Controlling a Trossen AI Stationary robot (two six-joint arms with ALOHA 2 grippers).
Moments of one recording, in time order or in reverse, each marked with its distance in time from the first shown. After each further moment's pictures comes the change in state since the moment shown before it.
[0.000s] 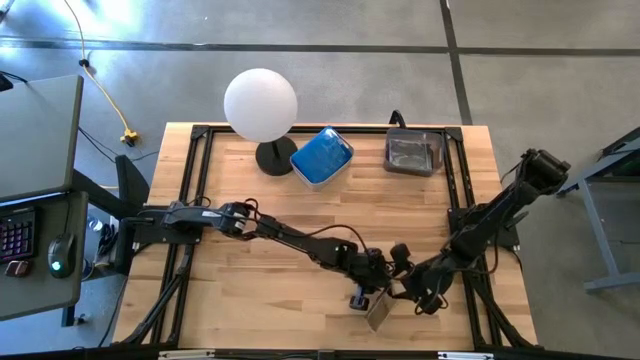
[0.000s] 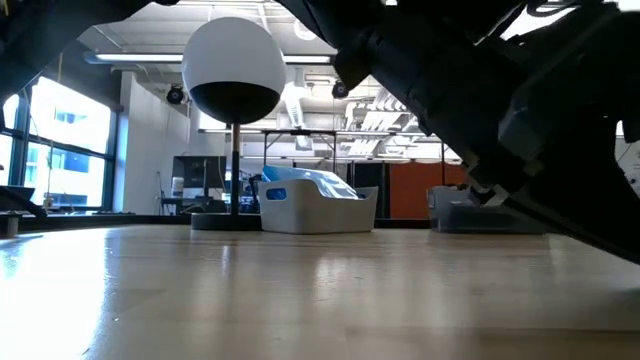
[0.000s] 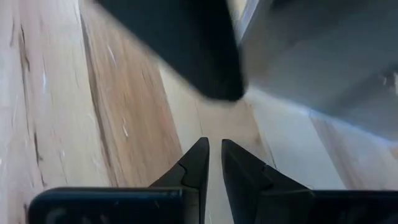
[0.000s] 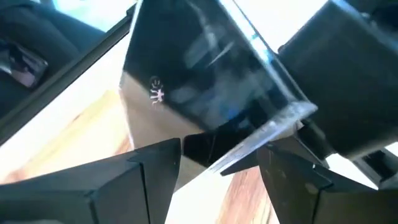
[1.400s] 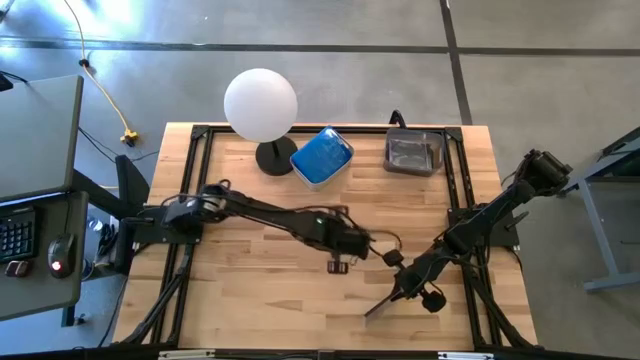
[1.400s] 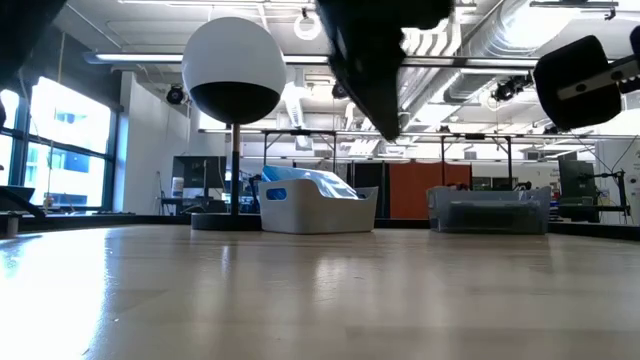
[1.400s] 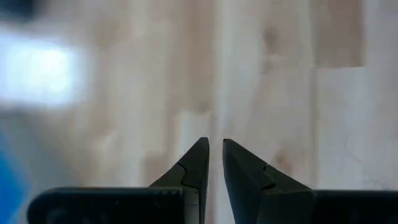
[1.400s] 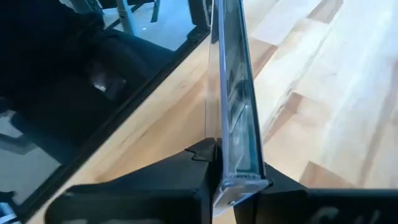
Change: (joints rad) left arm 0.051 -0.295 0.001 -0.711 -0.444 -0.079; right arm -0.122 0.001 0.002 0.081 -0.375 0.000
